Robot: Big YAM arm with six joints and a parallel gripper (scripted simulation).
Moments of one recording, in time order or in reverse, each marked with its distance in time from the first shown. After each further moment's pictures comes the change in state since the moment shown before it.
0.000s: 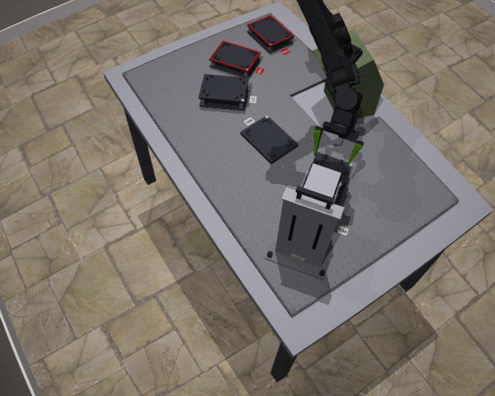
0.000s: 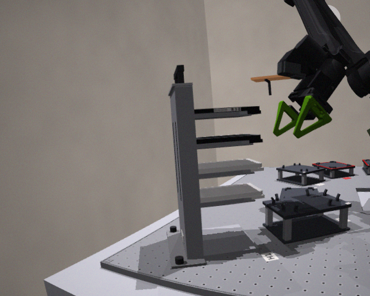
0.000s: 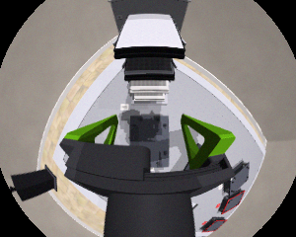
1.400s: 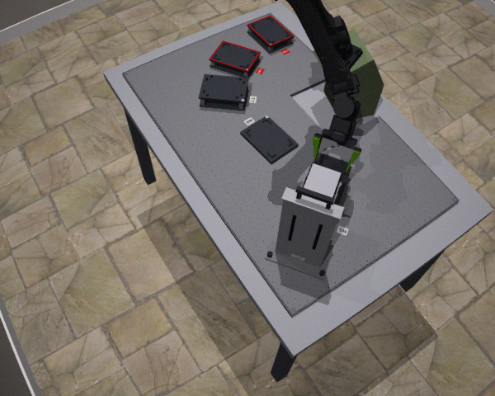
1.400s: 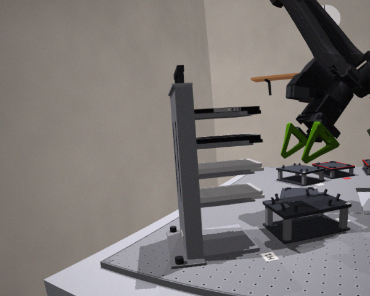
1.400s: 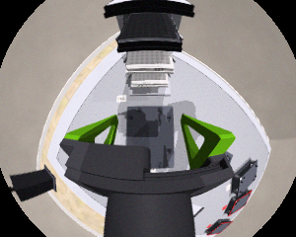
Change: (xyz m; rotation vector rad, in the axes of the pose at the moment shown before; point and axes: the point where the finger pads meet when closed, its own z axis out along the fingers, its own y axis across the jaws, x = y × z) arm 0.047 0.001 0.024 -0.001 0.003 0.009
